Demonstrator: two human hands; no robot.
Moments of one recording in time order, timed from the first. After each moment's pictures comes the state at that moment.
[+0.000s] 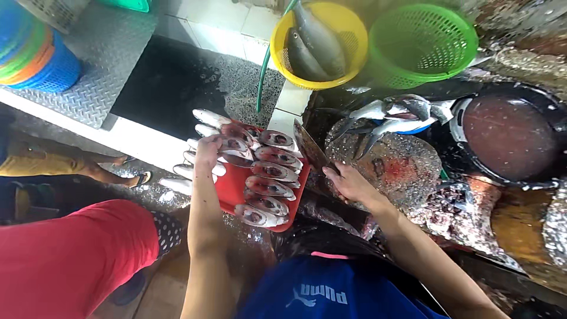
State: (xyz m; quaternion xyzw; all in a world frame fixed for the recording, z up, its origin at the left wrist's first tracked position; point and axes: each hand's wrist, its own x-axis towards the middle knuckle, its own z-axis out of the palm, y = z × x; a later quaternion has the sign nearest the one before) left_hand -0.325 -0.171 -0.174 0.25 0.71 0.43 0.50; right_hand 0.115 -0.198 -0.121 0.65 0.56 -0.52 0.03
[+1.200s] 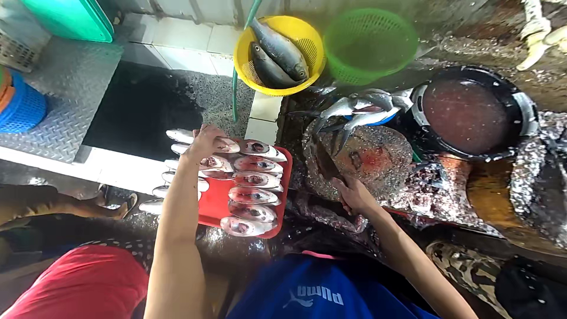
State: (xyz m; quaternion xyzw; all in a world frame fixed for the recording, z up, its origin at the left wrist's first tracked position) left_hand -0.311 -0.074 -0.177 0.80 0.56 0.05 0.21; right_hand 0.196 -0.246 -0.157 0.72 0.44 -0.53 -0.07
